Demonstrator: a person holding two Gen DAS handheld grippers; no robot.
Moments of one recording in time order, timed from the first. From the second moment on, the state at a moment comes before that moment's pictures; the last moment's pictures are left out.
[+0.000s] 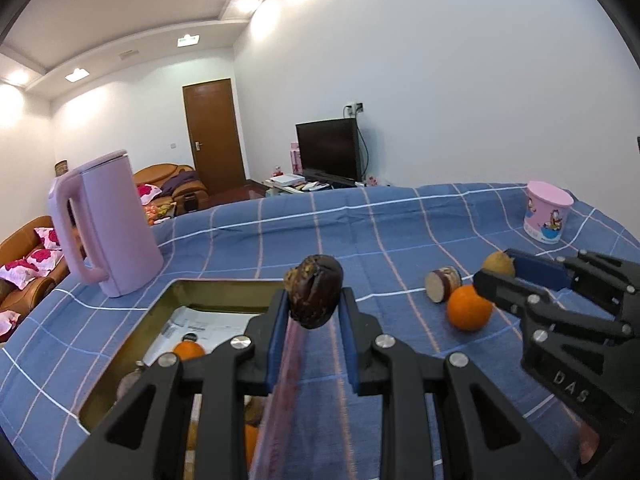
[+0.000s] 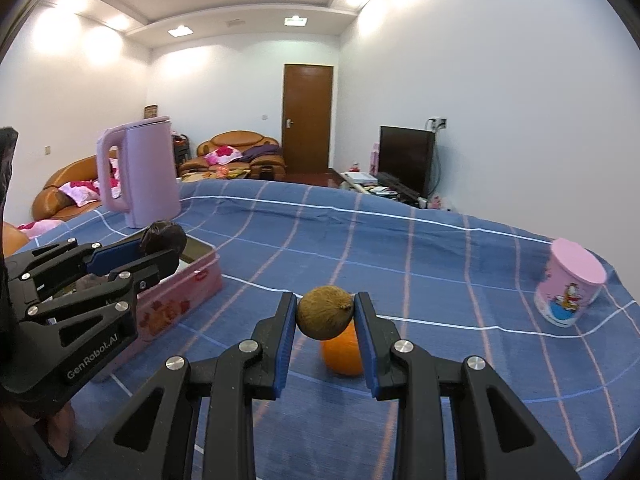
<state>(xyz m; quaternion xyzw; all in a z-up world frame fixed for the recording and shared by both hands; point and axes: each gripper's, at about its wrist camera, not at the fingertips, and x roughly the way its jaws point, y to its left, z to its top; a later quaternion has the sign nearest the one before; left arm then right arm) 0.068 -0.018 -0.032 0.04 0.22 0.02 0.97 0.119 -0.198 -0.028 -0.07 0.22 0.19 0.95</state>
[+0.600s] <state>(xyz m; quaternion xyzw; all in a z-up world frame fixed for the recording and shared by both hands) 0.064 0.041 -0.029 0.02 0.23 0.07 0.97 0.124 -0.128 -0.026 -0.09 0.23 0.25 0.94</state>
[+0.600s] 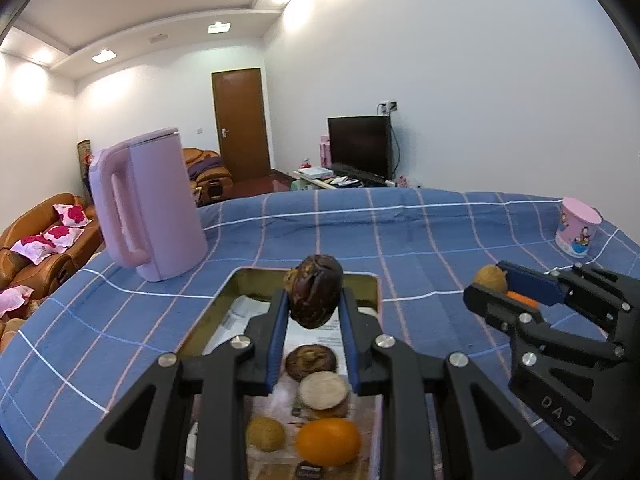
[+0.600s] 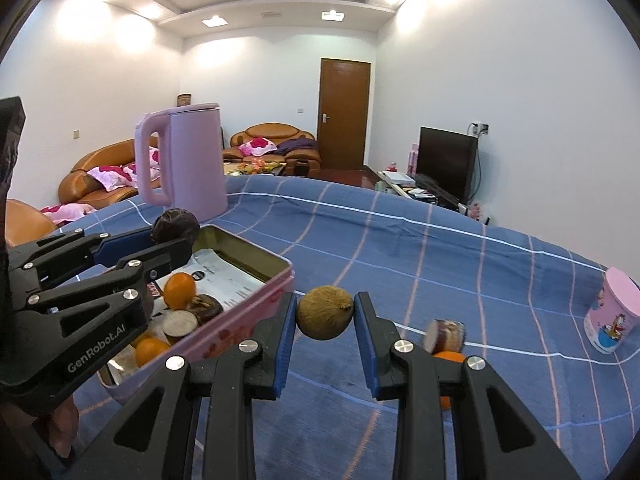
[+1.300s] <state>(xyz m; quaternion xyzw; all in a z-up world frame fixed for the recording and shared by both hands) 0.072 0.090 -0.034 0.00 0.25 0.11 0.96 0.128 -0.074 -0.024 -0.11 0.22 0.29 0.92</state>
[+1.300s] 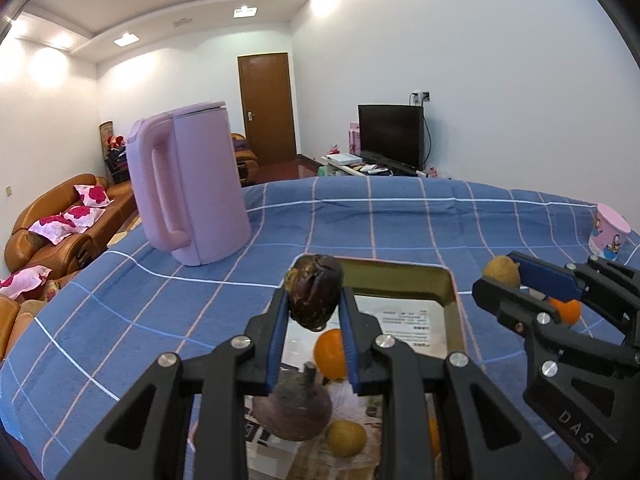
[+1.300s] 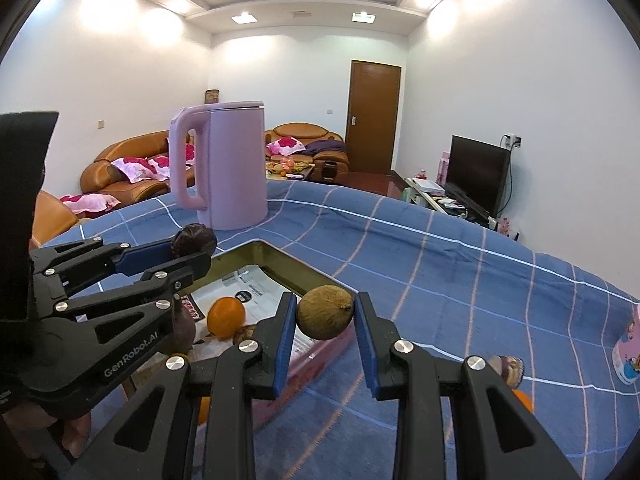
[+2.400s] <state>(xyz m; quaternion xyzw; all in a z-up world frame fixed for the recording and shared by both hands) 0.104 0.128 -0.049 0.01 0.30 0.13 0.94 0.151 -0.035 -0.047 -0.12 0.27 0.30 0.91</state>
